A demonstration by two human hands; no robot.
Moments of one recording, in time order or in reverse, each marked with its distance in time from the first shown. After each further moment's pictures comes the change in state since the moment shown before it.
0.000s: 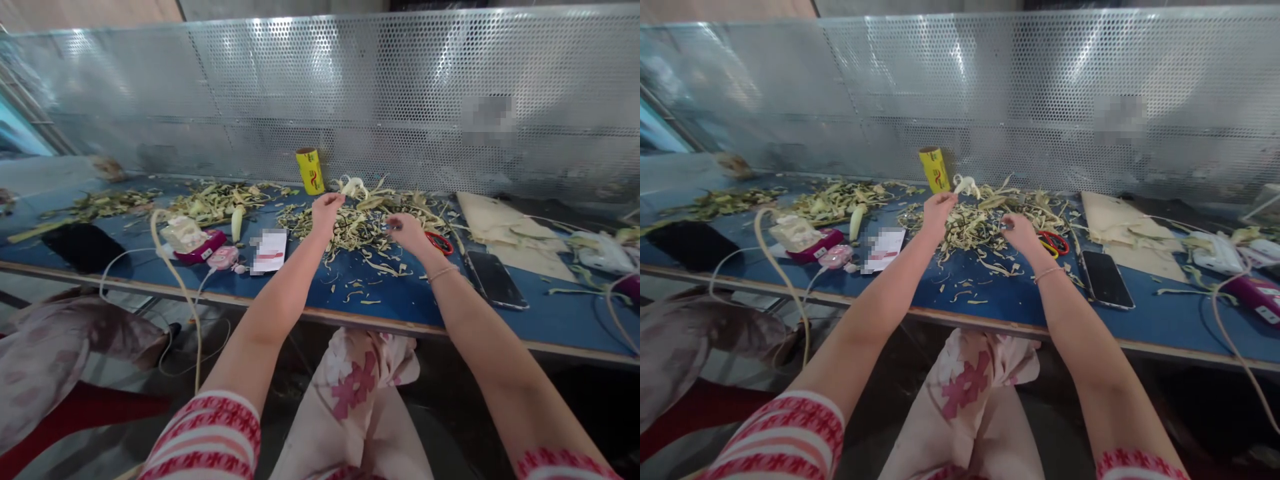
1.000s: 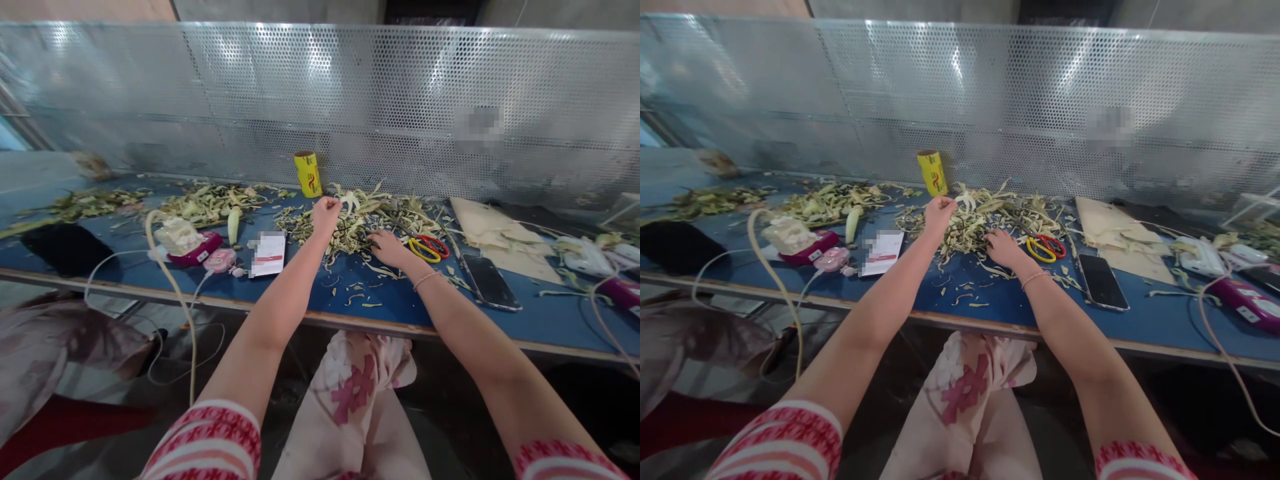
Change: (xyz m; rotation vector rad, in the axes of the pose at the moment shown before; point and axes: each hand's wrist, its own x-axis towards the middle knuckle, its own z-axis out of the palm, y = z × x) left_hand 0.009 -0.016 -0.002 0.068 0.002 -0.020; right_hand -0.021 -0.015 0.031 -0.535 -0.308 -0.164
